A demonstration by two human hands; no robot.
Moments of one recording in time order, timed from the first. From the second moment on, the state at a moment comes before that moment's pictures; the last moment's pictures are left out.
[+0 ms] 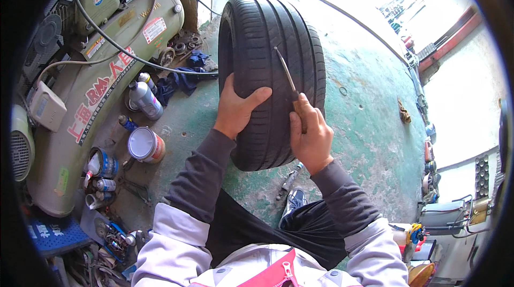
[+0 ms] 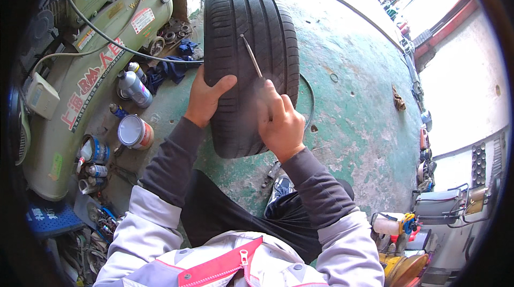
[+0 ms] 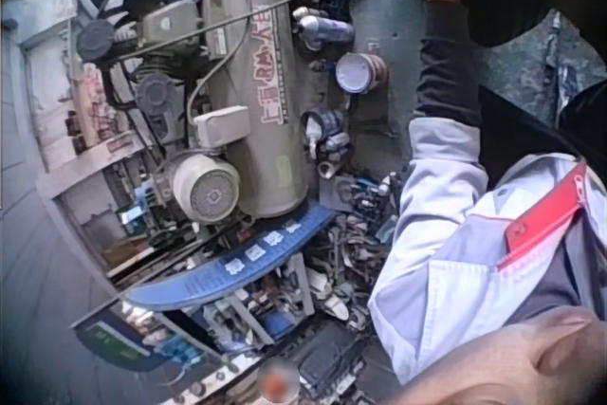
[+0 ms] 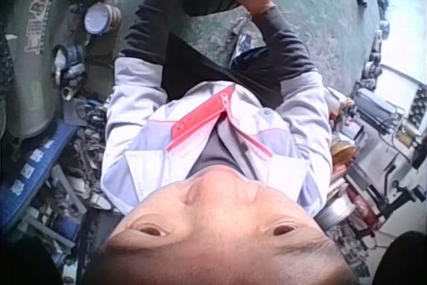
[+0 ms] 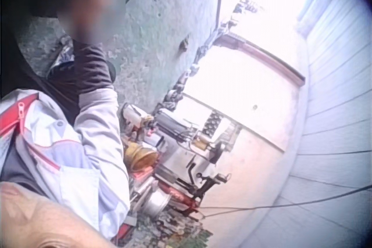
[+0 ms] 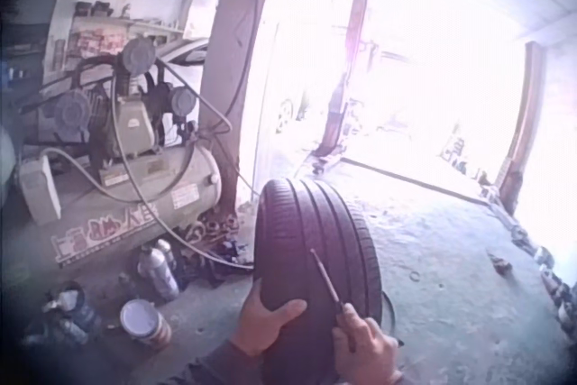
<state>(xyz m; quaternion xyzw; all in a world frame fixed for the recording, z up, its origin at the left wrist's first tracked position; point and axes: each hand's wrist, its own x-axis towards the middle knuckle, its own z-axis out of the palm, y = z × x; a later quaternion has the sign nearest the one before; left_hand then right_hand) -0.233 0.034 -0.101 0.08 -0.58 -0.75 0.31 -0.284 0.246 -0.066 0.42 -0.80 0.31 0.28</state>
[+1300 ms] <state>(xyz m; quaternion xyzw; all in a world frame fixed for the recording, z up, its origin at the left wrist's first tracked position) -0.171 0.077 -0.116 0.09 -0.64 -0.70 0.28 -0.287 0.283 0.159 0.28 -0.88 0.26 -0.29</state>
